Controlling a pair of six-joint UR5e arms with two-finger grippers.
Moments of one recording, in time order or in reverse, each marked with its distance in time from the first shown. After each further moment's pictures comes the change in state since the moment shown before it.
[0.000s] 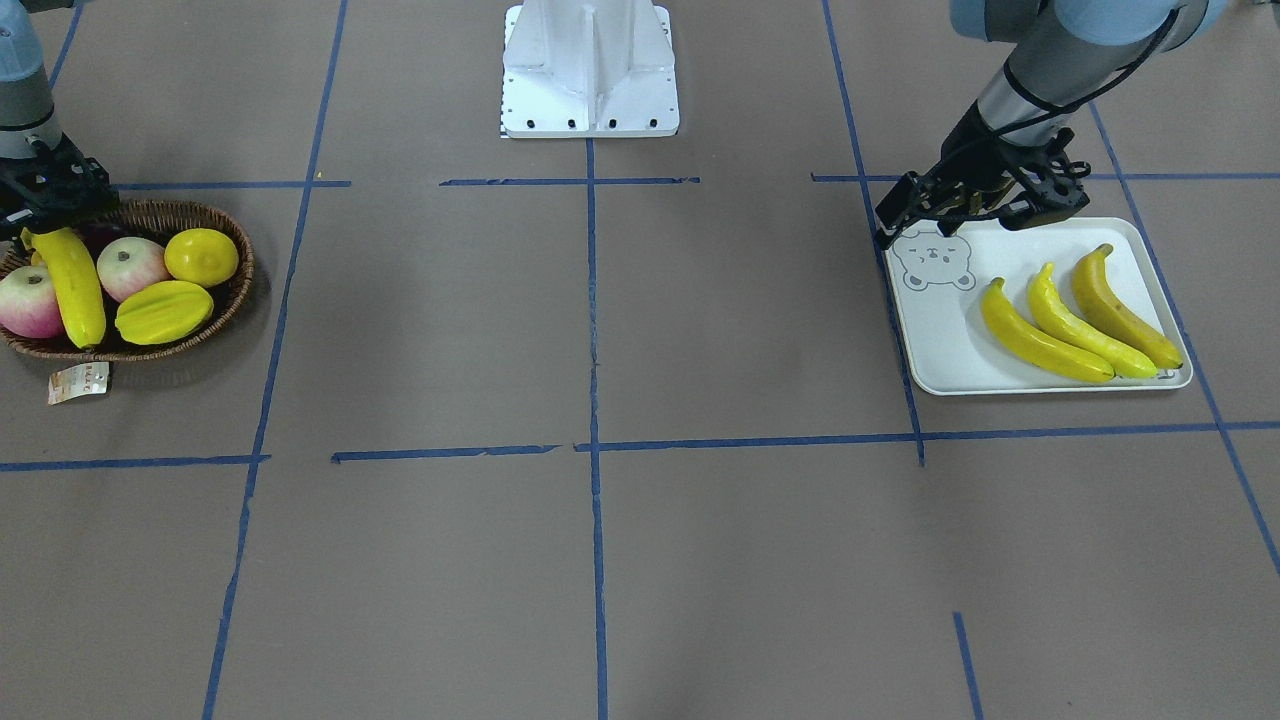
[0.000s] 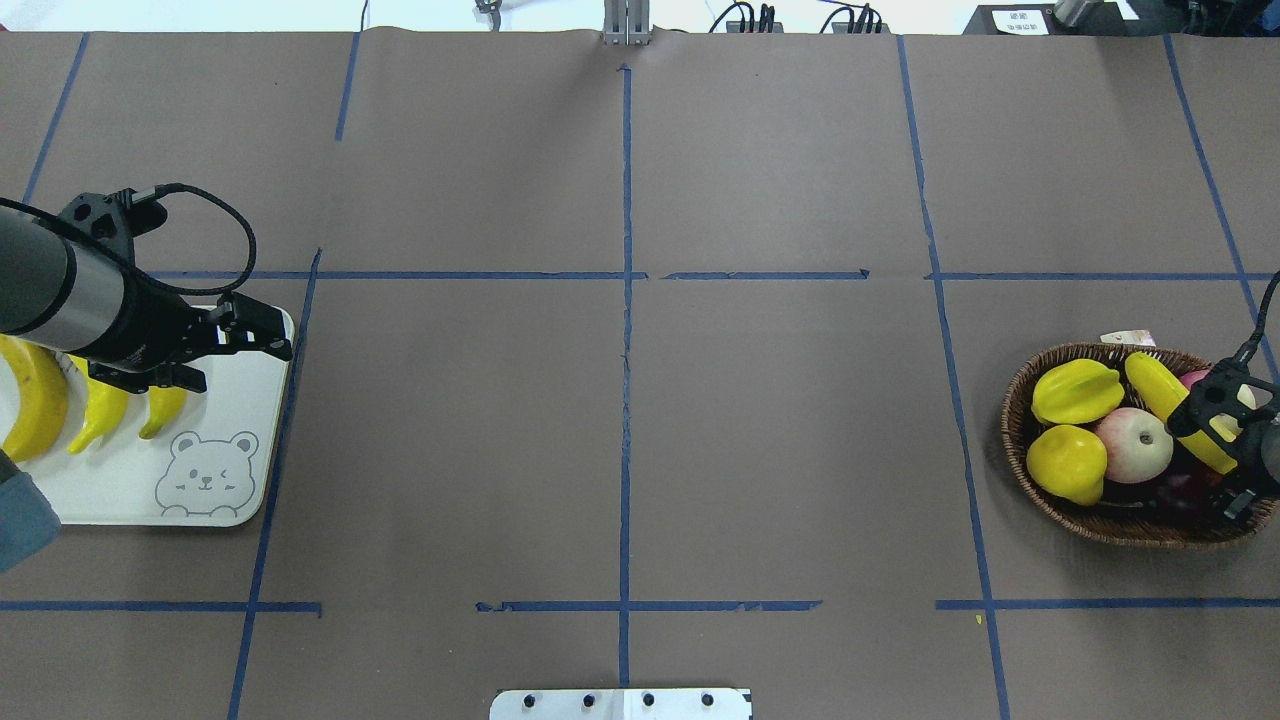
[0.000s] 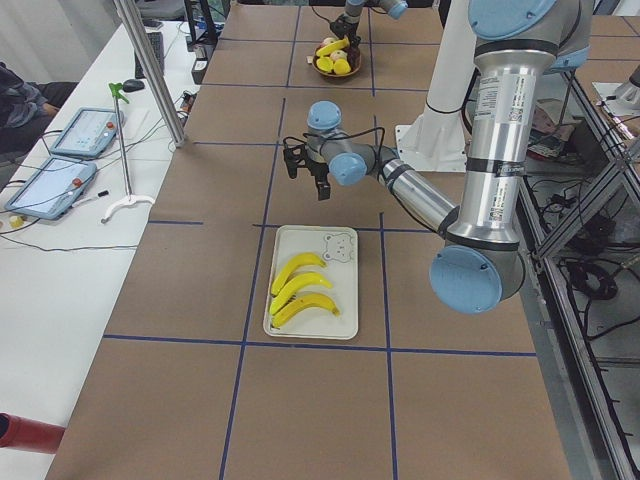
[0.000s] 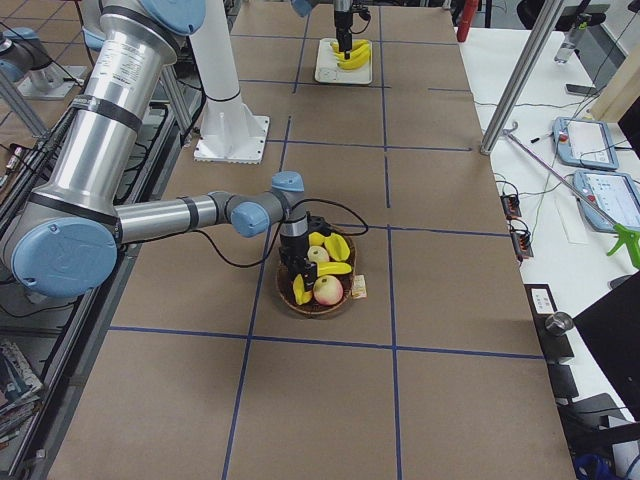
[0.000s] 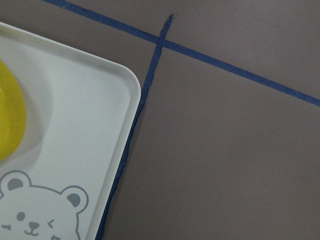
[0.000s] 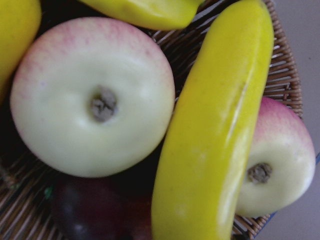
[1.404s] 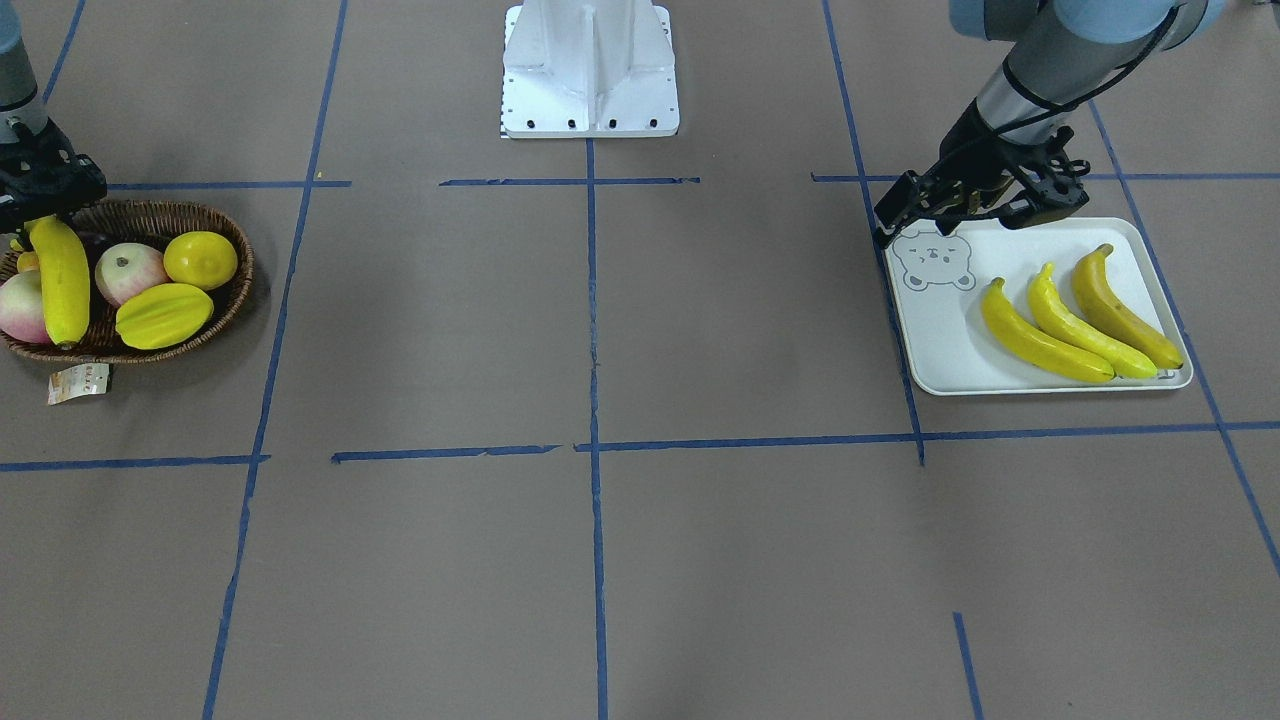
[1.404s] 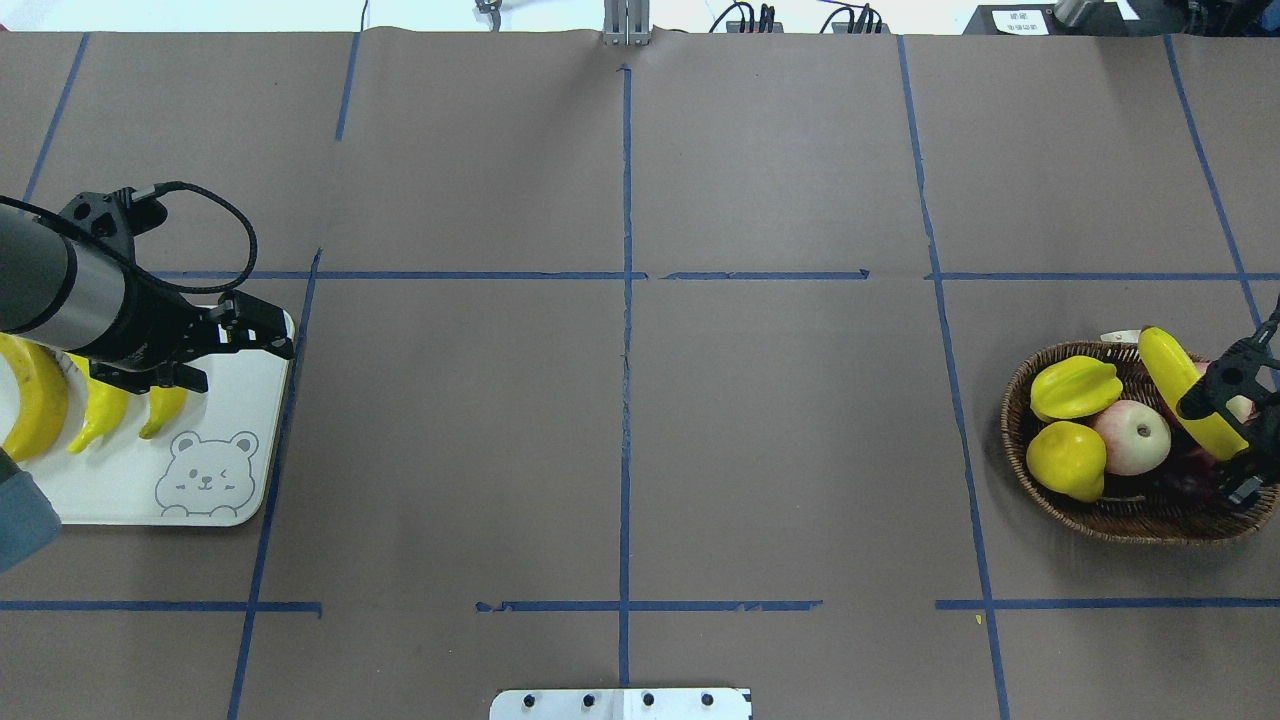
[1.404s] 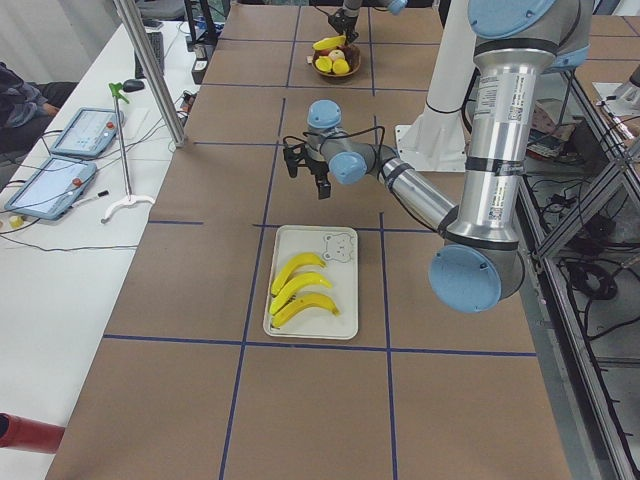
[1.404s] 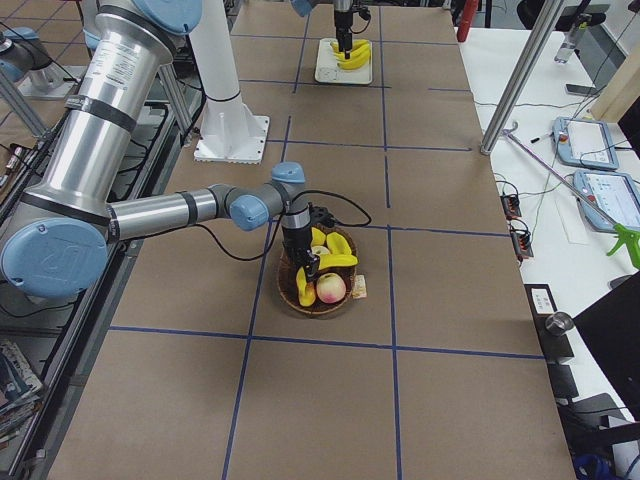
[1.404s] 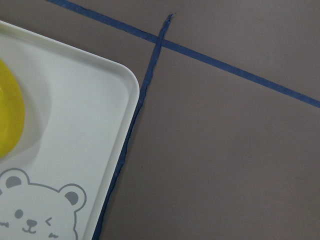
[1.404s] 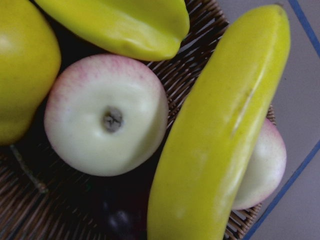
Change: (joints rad) left arm 0.000 -0.003 -0.003 0.000 -0.003 -0.016; right arm 0.061 -0.006 0.070 -0.002 0.048 -0.009
